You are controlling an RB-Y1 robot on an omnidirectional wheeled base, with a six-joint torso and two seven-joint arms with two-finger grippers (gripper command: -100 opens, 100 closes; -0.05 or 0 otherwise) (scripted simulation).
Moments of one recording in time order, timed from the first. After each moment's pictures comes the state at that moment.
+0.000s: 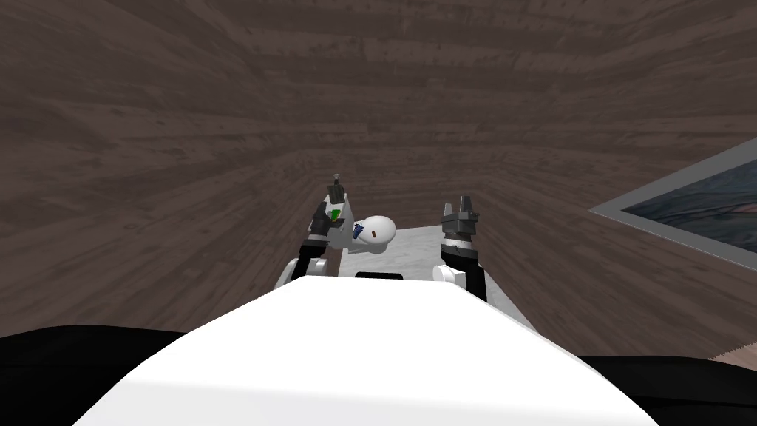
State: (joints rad) left arm 0.43 0.14 0.00 -2.08 -0.14 -0.30 0.07; right arm 0.54 -0.03 0.02 -2.32 -0.07 -0.35 -0.01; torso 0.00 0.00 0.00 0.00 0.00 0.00
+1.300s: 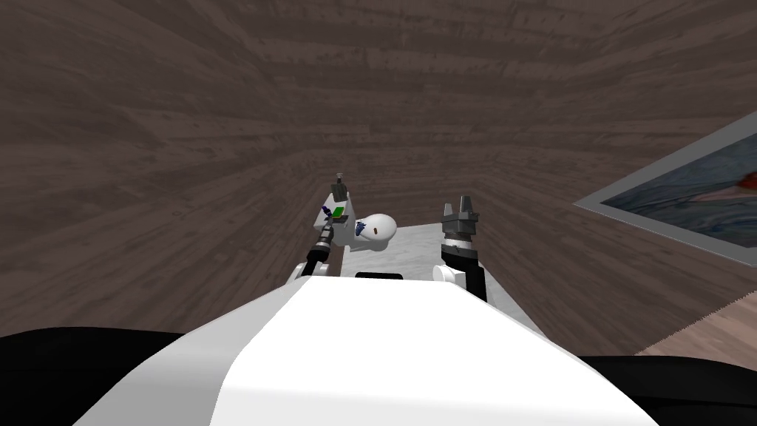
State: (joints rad) left arm 0.40 0.14 0.03 -1.80 -0.18 -0.16 0.02; right arm 0.54 -0.03 0.02 -2.32 -0.07 -0.35 -0.01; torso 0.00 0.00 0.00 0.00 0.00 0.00
